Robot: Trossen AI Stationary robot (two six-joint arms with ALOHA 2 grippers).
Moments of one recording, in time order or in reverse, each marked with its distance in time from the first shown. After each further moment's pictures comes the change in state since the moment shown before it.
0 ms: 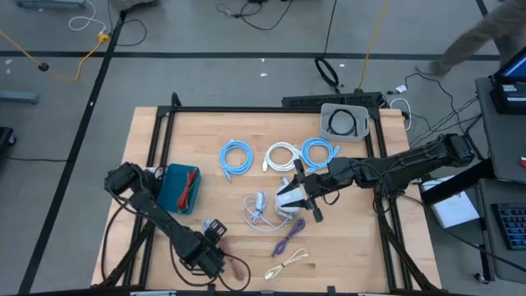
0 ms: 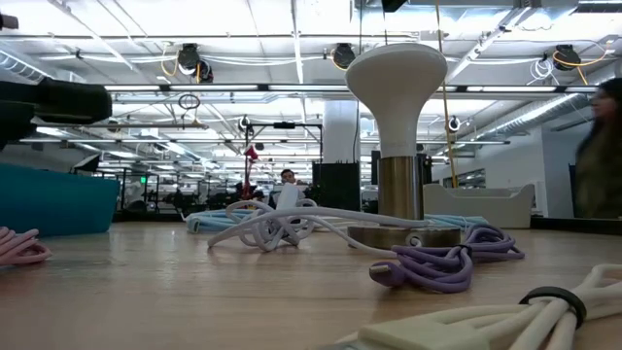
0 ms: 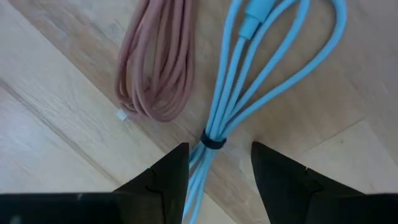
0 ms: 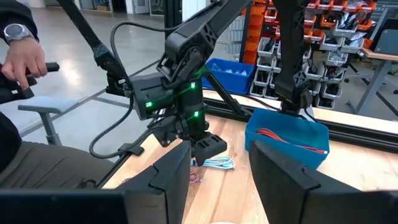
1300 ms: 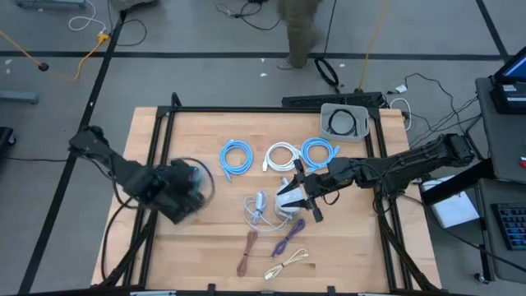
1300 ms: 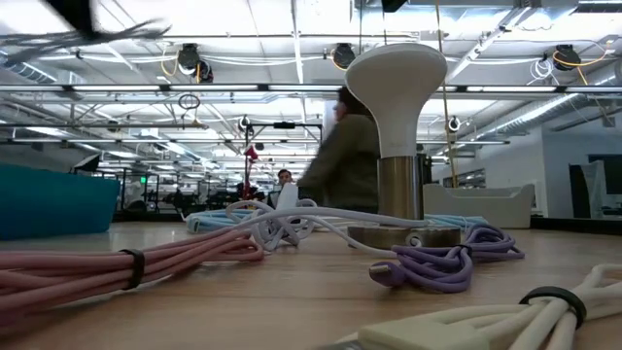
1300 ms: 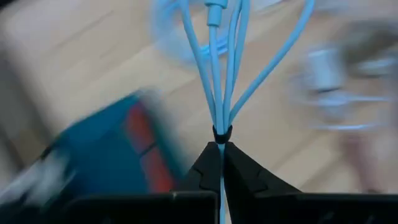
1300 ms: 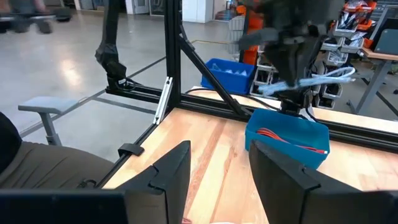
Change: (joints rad) left arm 0.167 -0.638 0.093 -0.635 -0.336 -1.541; right arm 0.000 0.000 0.000 0.000 0.000 0.002
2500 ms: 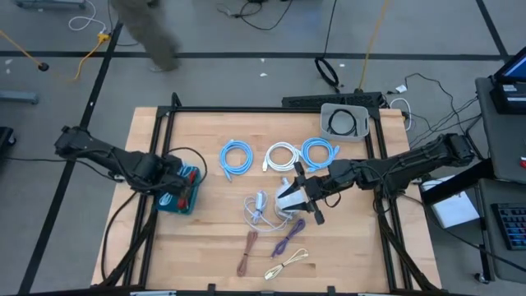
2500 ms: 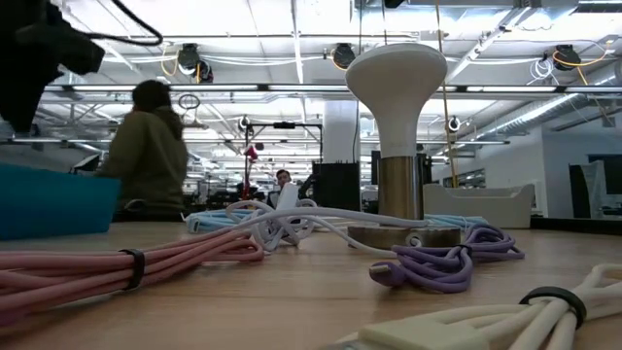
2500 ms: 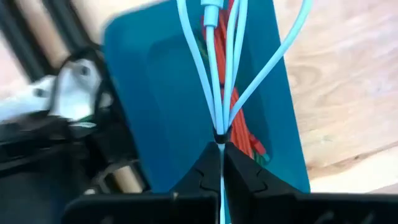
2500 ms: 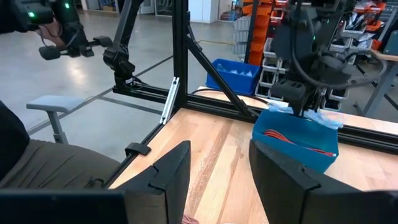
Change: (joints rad) left arm 0.258 -0.237 -0.461 0.158 0.332 0.086; right arm 0.020 0.000 0.000 0.001 -0.001 -0.001
